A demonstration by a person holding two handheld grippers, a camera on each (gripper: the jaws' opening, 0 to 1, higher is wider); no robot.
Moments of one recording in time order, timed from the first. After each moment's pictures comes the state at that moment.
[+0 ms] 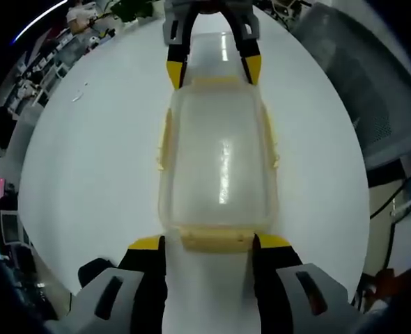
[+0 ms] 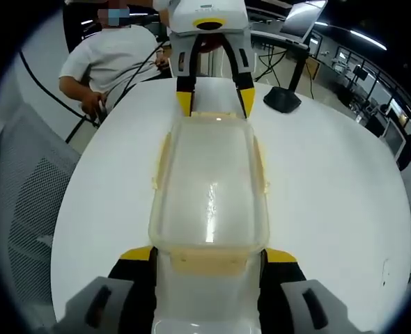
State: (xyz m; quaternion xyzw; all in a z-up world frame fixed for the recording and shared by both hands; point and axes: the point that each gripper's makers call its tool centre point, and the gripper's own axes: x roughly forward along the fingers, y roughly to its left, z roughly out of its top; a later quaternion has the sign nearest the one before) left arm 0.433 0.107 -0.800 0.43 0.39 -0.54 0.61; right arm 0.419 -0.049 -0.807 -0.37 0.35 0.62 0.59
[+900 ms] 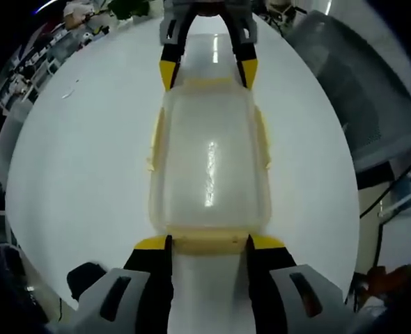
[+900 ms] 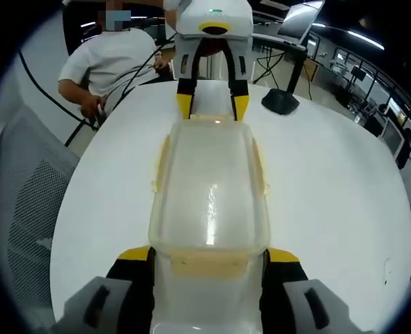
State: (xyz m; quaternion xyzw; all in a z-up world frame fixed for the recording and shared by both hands) left arm 0.427 0.106 -0.804 0.41 0.41 -0.57 0.59; right arm 0.421 -0.047 -0.808 -0.36 0.35 0.62 0.60
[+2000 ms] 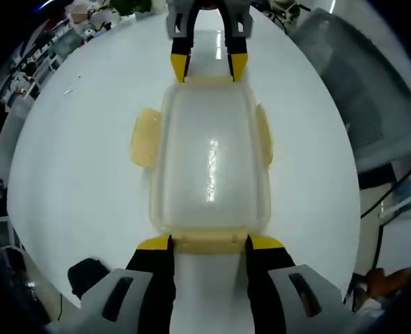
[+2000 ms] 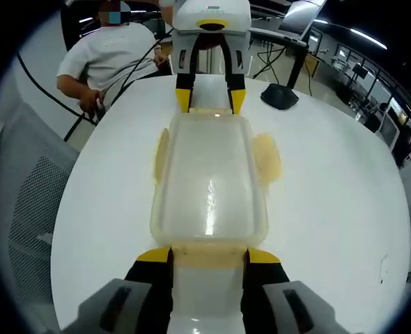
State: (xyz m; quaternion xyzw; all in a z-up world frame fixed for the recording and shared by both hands) left arm 0.425 0.111 -0.803 0.41 0.41 -0.56 0.59; right arm 0.423 -0.053 -0.806 -0.38 0.36 0.62 0.59
